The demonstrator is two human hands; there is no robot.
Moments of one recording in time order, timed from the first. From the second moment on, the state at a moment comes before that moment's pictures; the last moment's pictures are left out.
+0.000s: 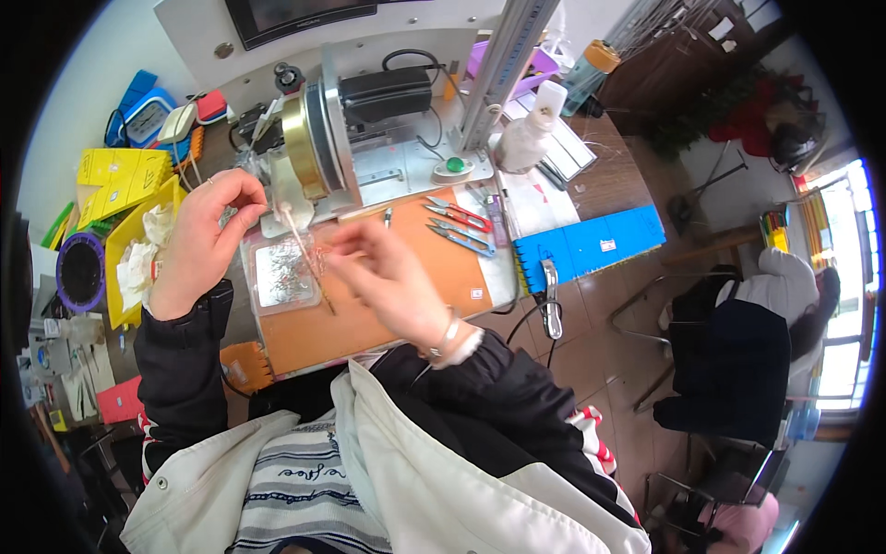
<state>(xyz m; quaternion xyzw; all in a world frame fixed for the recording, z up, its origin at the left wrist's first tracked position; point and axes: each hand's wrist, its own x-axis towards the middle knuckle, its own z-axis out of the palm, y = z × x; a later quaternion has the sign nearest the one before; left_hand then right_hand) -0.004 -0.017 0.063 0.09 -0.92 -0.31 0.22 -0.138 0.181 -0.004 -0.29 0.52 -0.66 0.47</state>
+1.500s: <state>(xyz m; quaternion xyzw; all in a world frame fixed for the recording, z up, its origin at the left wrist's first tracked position) 0.008 -0.009 -0.009 0.06 -0.84 -0.34 0.41 -0.145 0.105 -0.037 -0.47 0.32 -0.82 -0.01</state>
